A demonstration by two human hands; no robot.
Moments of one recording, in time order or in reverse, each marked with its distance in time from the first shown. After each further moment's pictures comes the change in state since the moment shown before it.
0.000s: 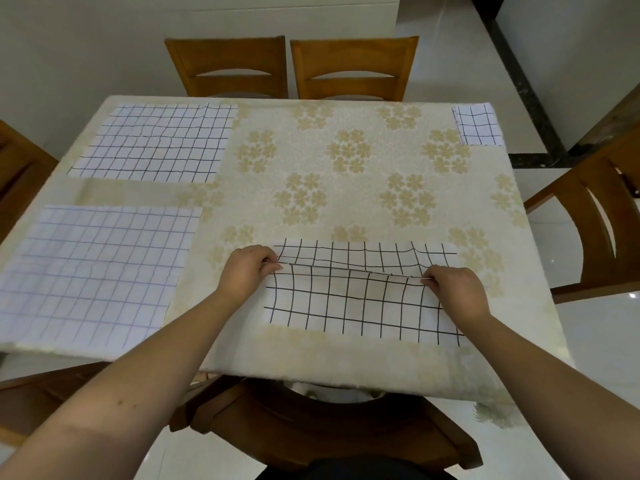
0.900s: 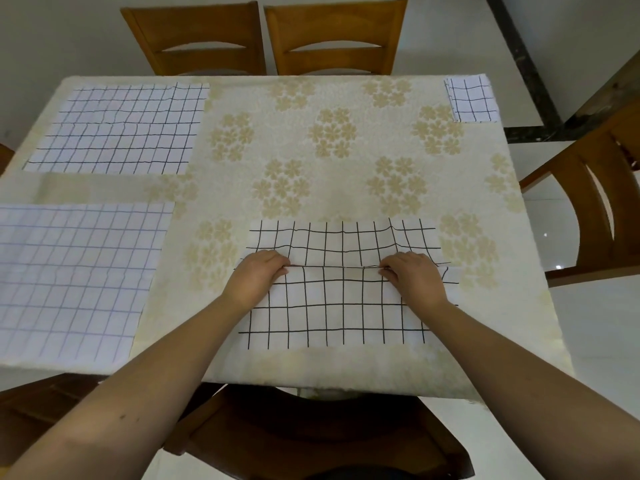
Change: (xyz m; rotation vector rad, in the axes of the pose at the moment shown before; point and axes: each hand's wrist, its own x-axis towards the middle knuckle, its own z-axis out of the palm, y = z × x) left_hand 0.016 0.012 0.059 0.130 -0.038 0.325; right_hand 0.027 -0.023 0.044 0.123 0.011 -0.055
